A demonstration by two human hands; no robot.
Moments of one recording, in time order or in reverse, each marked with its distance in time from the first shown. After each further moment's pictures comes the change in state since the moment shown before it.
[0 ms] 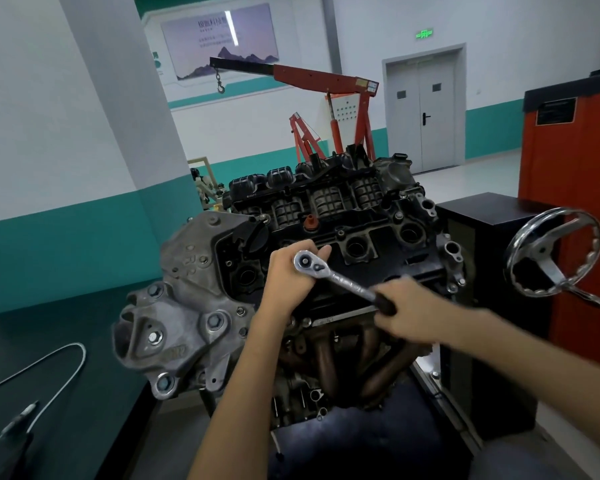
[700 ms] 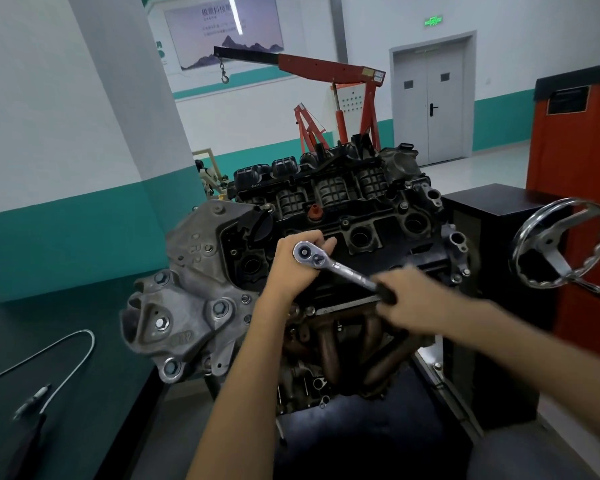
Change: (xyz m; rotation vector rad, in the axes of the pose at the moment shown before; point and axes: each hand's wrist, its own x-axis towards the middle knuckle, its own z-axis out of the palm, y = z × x) left_hand 0.004 -0.001 -0.002 0.040 -0.060 0.010; right_hand 0.000 -0.001 0.005 -0.079 0.044 0.011
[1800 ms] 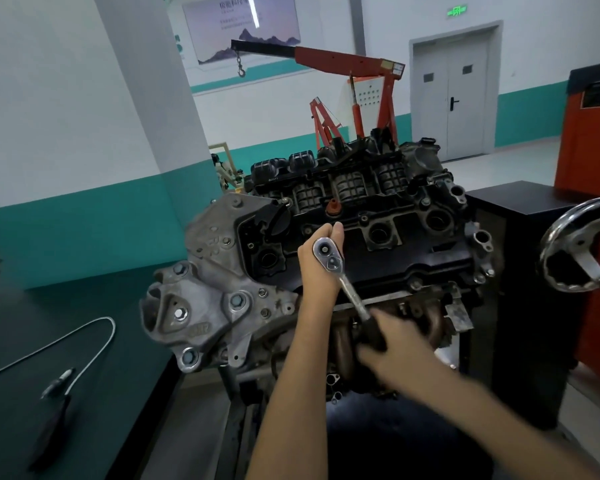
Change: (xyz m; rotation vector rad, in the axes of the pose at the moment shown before) left_hand -0.009 0.012 0.030 -0.323 0.340 -0.162; right_hand -0.029 -0.046 0.061 0.442 0.058 0.189
